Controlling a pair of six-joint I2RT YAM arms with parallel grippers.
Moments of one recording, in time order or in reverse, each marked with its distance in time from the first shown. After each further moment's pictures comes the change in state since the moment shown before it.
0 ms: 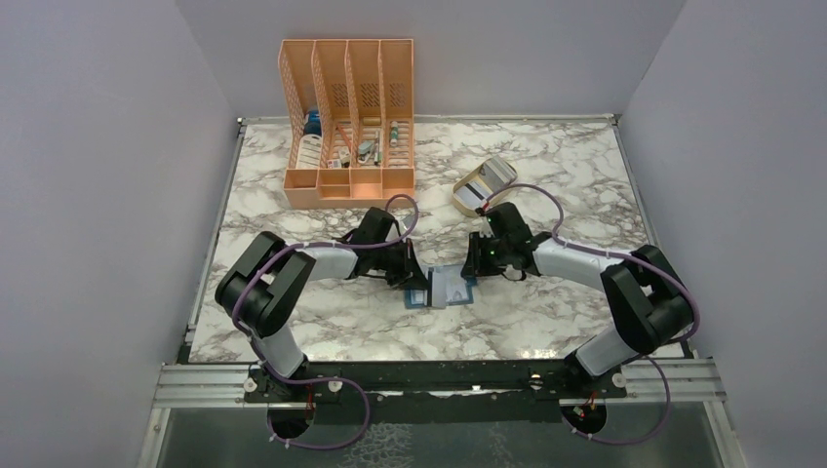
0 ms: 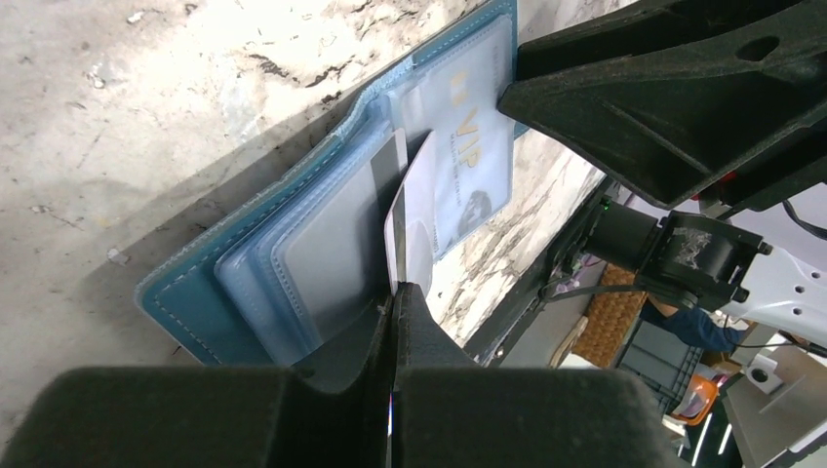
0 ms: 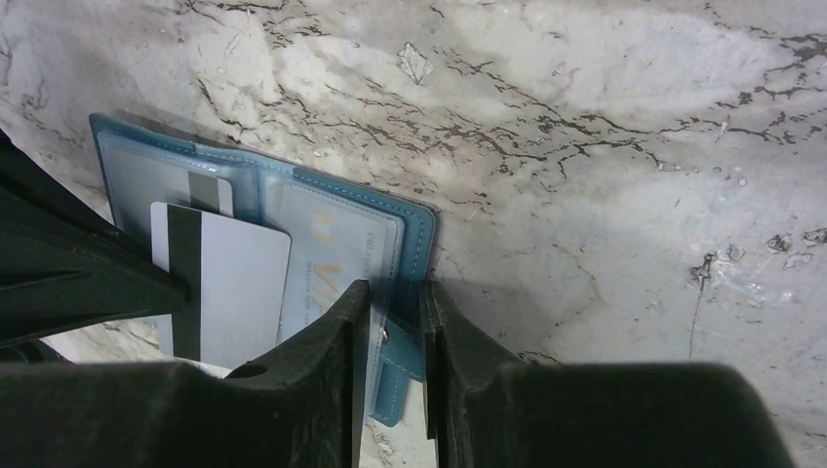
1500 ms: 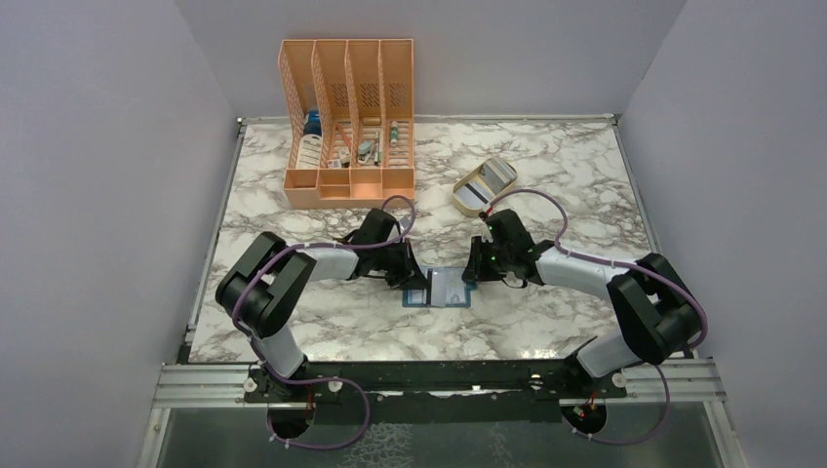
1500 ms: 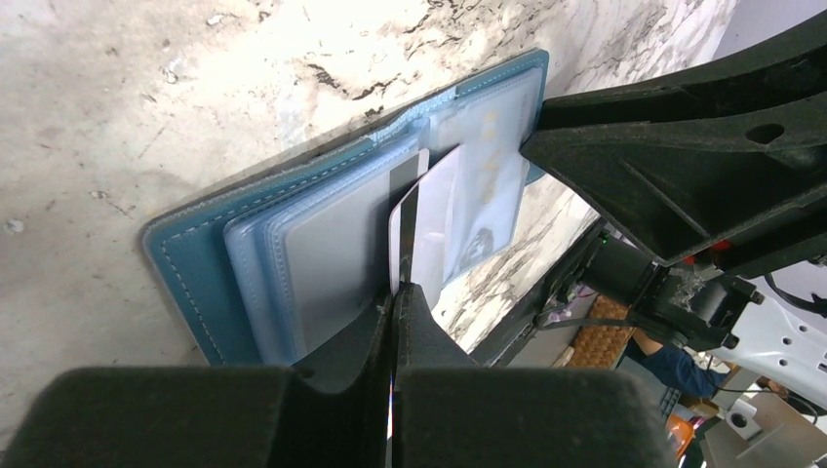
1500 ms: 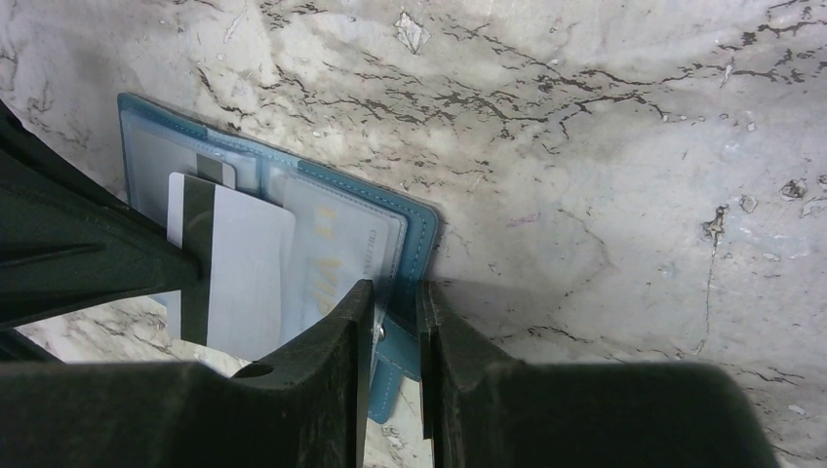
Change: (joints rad) left arm -0.011 -0.004 -0.003 -0.014 -0.078 -0.081; right arm 0.032 -0.063 -0.075 0.053 0.045 0.073
